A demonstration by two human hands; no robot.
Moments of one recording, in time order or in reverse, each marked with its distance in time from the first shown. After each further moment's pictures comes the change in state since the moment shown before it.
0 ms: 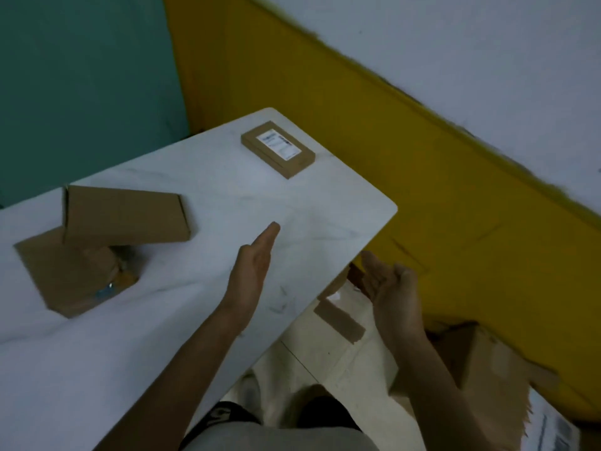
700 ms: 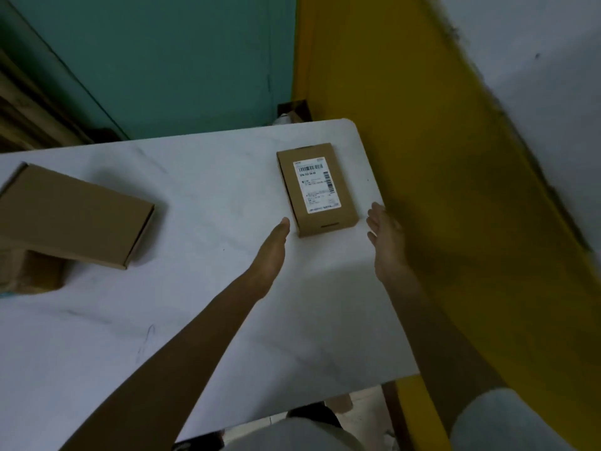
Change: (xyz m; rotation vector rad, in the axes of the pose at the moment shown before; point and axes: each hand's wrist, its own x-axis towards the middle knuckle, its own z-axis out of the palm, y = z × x) left_hand 0.315 0.030 0.093 0.129 0.512 -0.047; right_hand 0.451 -0.061 0.119 -0.376 -0.368 0.178
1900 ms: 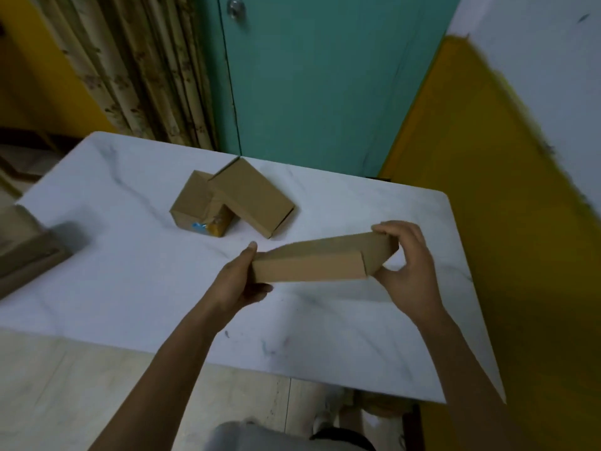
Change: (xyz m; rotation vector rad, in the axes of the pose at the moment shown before) left_hand -0.227 -0.055 -0.192 -0.305 0.320 0.175; right_hand -0.226 -0.010 0.070 -0.574 -0.551 -1.105
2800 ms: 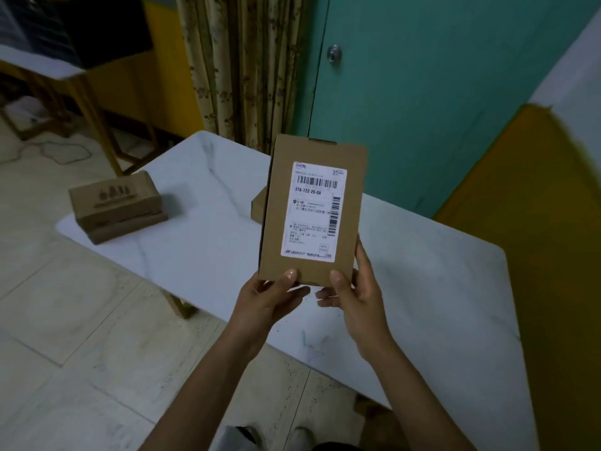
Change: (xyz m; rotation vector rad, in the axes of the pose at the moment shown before) left_hand -0.104 -0.046 -0.039 -0.346 0.078 0.367; right_hand -0.055 -0.106 0.105 0.629 -0.336 0.220
